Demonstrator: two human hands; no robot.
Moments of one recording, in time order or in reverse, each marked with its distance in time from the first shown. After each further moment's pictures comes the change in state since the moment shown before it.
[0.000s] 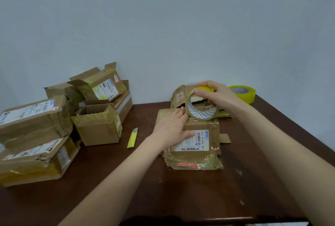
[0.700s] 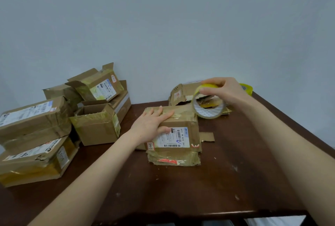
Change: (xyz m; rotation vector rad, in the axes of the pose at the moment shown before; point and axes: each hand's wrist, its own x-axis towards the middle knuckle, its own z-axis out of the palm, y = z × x) left_hand -0.020 -0.045 -0.010 0.053 -0.128 -0.073; right_hand -0.010 0.004 -0.026 0.065 0.042 0.000
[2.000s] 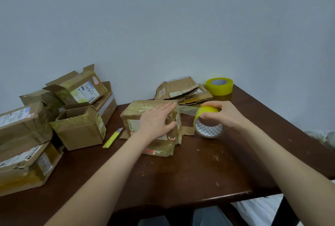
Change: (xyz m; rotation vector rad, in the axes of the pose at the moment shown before) left_hand 0.027 0.061 0.012 0.006 0.298 0.059; right_hand -0.055 0.075 -0.016 -0.142 0.049 0.148
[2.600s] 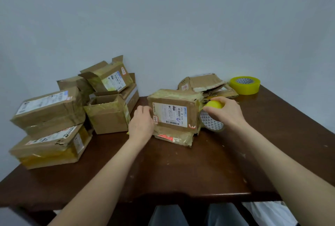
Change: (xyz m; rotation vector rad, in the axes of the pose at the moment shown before) left_hand -0.068 -0.087 0.025 -0.138 0.227 -0.514; right_hand 0.006 -0.039 0.071 -0.121 0.190 0.025
